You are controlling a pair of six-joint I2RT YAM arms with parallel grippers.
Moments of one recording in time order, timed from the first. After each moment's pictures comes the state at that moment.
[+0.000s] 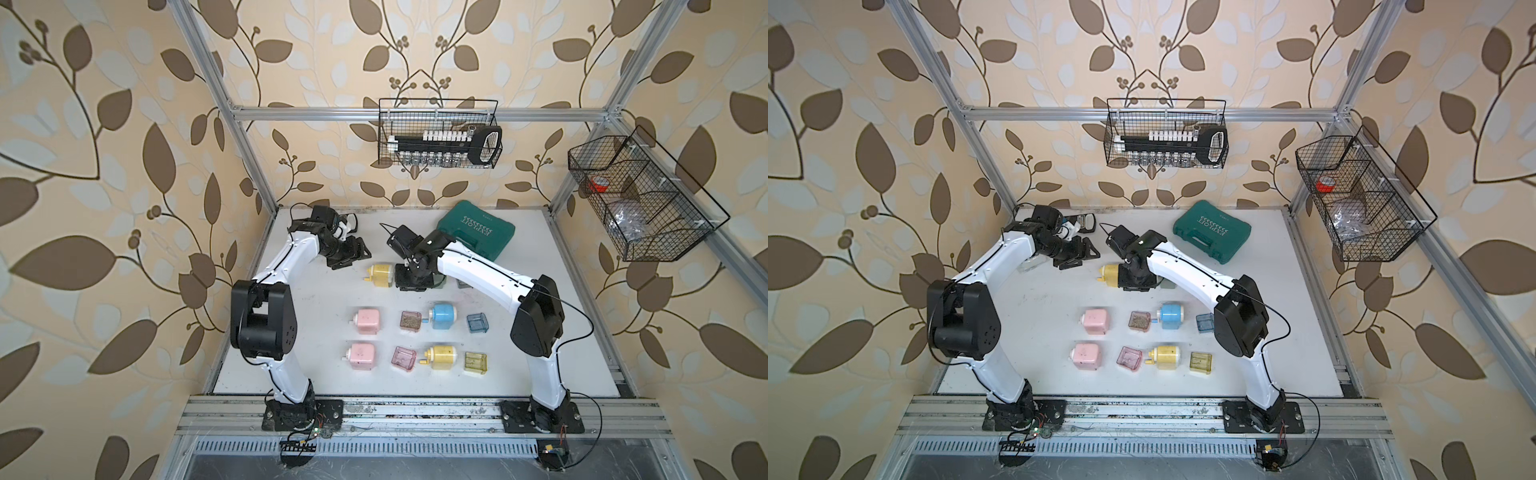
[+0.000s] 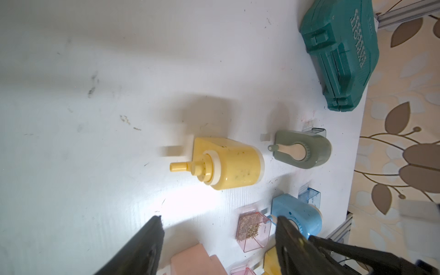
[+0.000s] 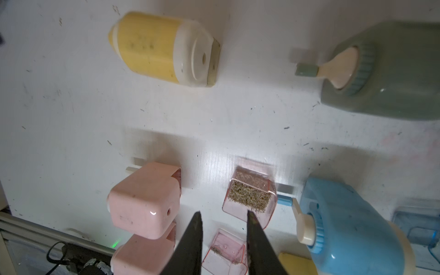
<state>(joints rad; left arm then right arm) -0.08 1.69 1.42 -0.83 0.49 -0.32 0.82 2.04 1.88 -1.14 0.02 0.81</state>
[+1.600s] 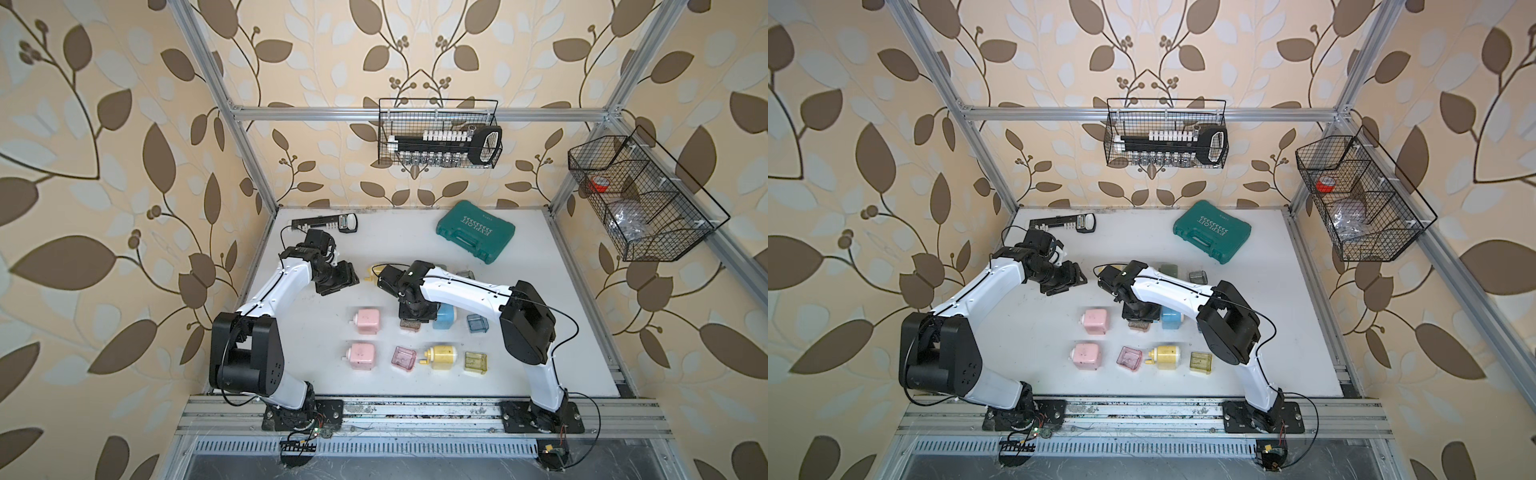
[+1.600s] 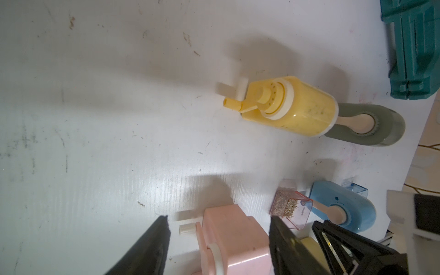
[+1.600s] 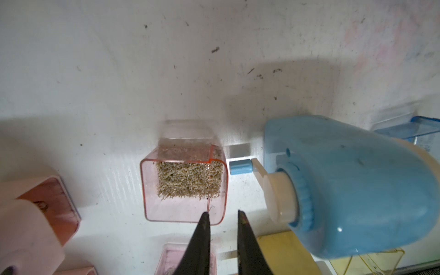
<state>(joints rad) -0.09 1.50 1.12 -0.81 0.36 -0.37 0.92 2.07 1.68 -1.20 0.20 1.09</state>
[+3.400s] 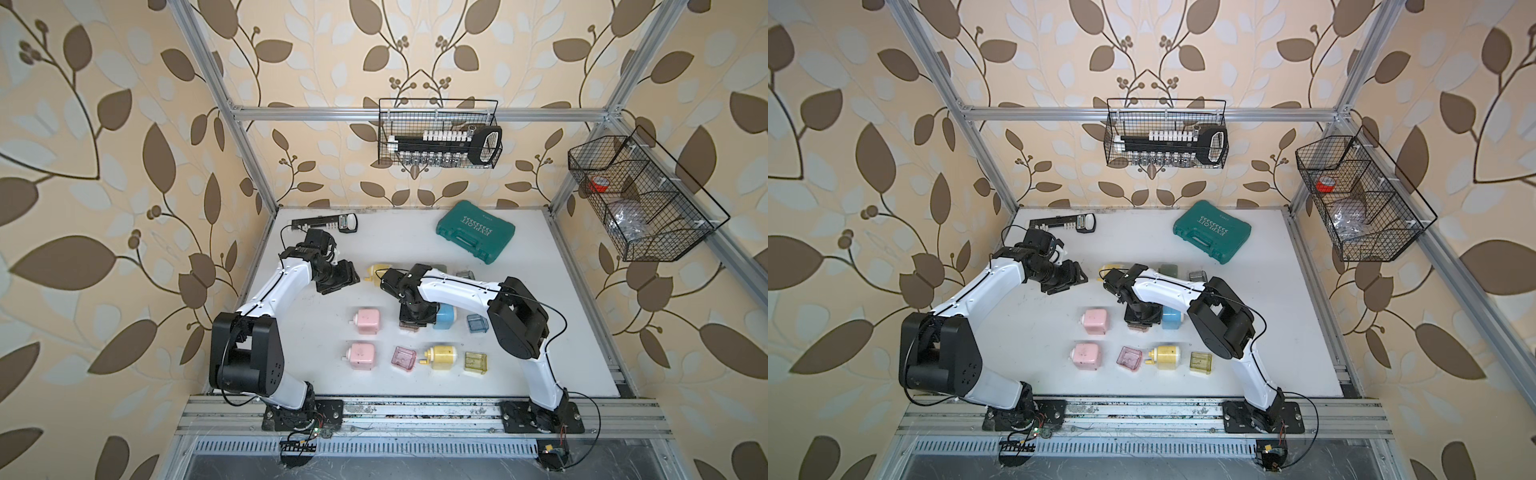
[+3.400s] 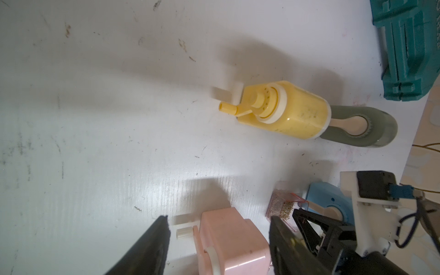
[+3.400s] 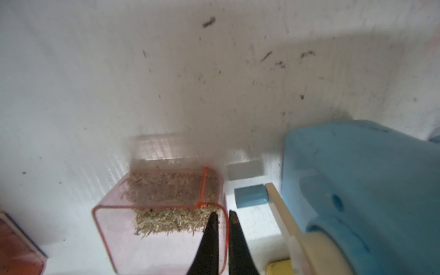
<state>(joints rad) -0.09 1.50 1.12 -0.79 0.37 -0.37 0.89 2.13 1.64 -1.13 0.12 1.08</state>
